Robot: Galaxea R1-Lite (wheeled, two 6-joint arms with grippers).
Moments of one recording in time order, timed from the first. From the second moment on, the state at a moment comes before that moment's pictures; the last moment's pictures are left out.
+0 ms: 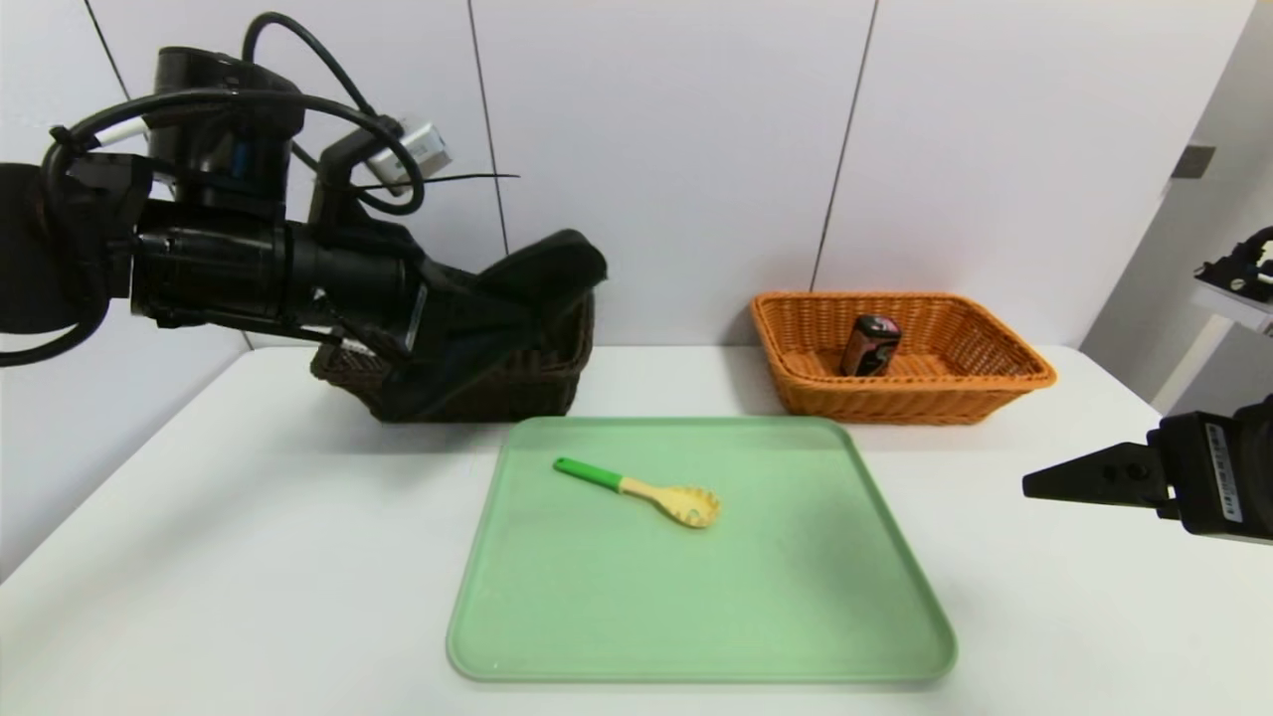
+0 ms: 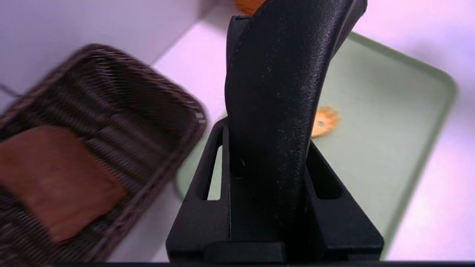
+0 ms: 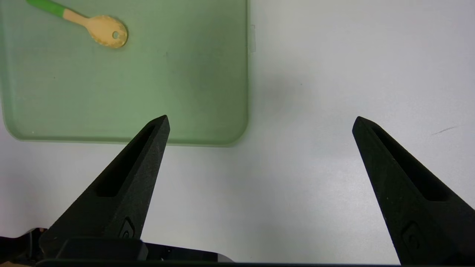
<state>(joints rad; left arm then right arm) -0.30 1.66 -1.37 0.13 -0.53 0.33 0.36 1.27 -1.16 0.74 -0.05 0.40</state>
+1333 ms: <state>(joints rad) 0.09 2.03 -1.61 0.00 -0.53 0.23 0.36 1.26 -1.12 0.74 -0.05 0.40</state>
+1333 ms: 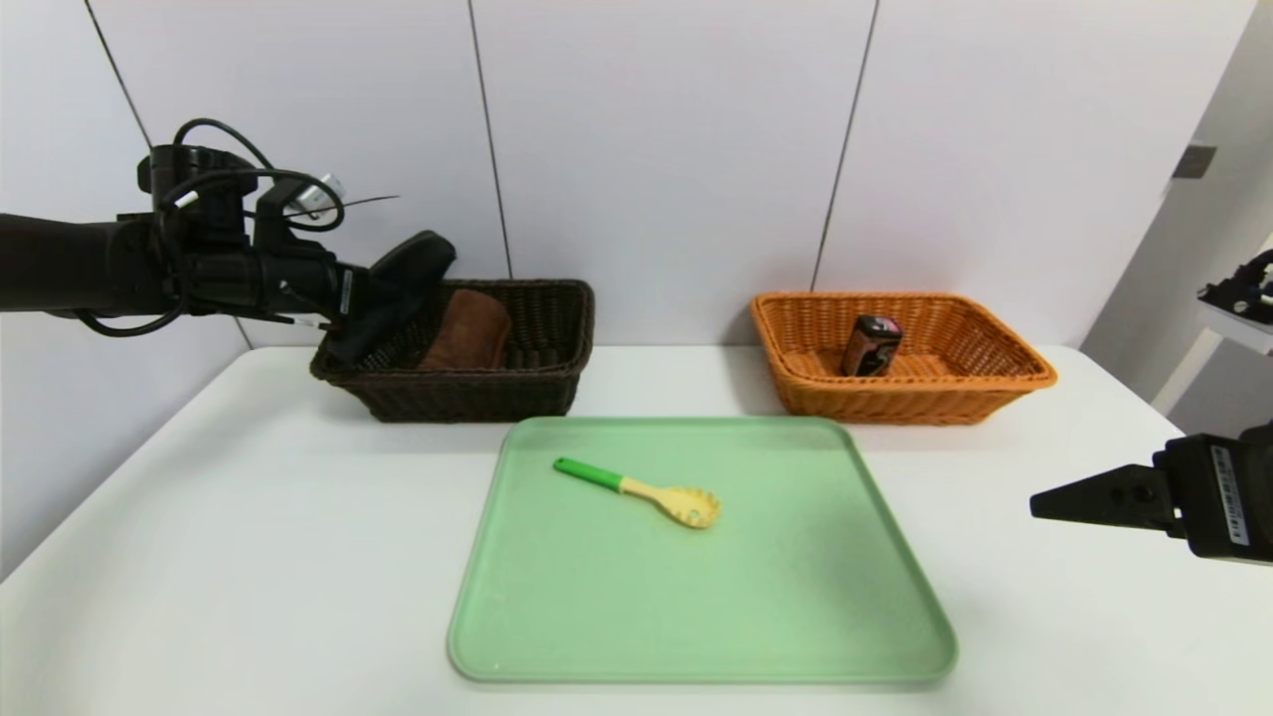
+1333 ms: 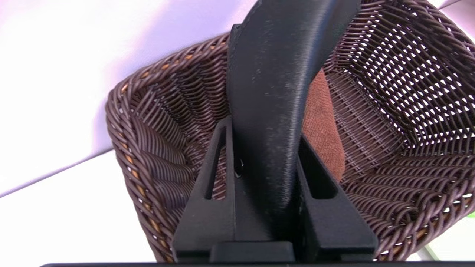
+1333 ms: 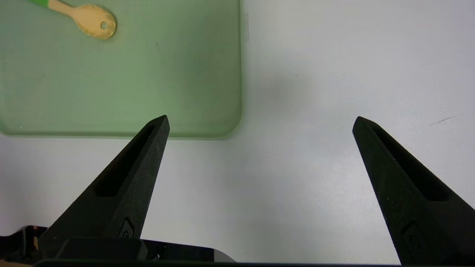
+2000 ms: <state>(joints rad) 0.00 1.99 -1.67 0.02 -0.54 0.45 0.36 1.26 -1.12 0.74 -0.06 0.40</state>
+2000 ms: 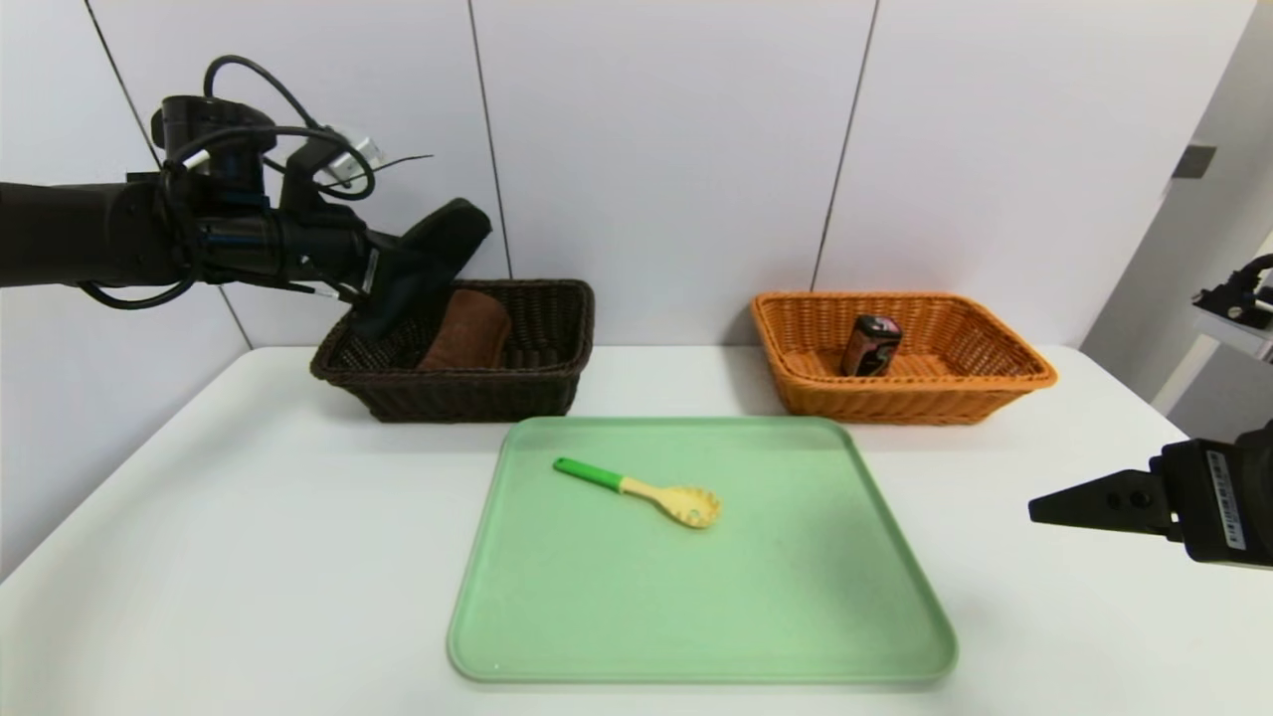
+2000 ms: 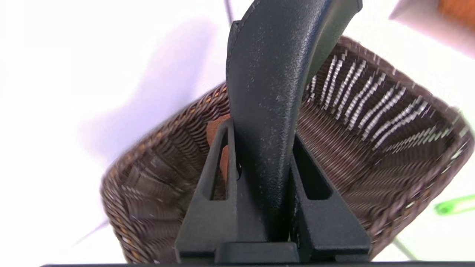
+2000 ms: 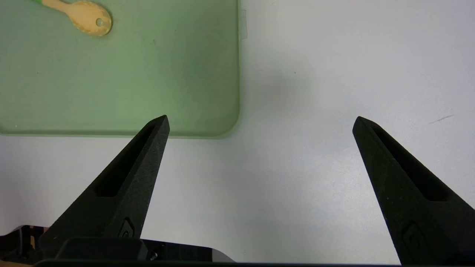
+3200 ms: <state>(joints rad) -0.01 2.07 -1.80 0.20 -0.49 0.94 0.36 1.28 -1.10 0.74 -0.05 0.41</state>
